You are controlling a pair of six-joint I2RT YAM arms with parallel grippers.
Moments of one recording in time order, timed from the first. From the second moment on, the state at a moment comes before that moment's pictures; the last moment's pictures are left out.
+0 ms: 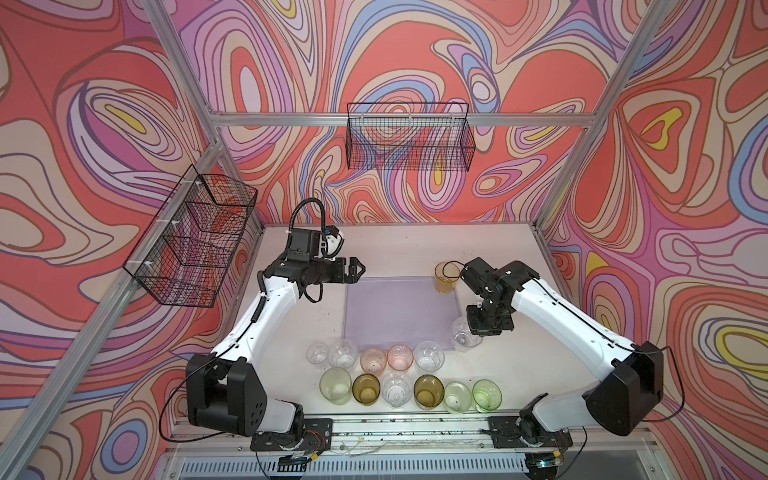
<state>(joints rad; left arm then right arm) -0.18 1.42 1.23 -0.60 0.42 -0.18 0.52 1.46 1.32 -1.42 0.04 0.55</state>
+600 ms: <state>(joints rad) -0.18 1.42 1.23 -0.60 0.42 -0.18 0.49 1.67 1.51 -1.38 0.09 0.47</state>
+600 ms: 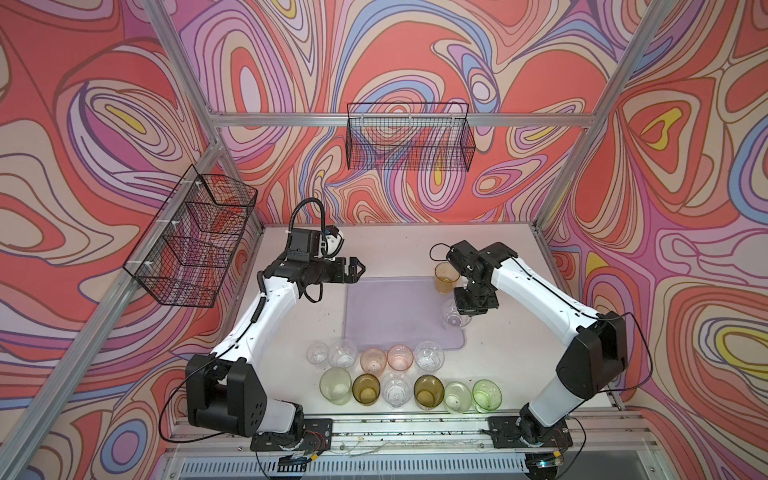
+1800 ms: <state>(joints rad) -0.18 1.41 1.23 -0.60 0.42 -0.18 0.37 1.84 1.52 -1.22 -0.01 0.41</state>
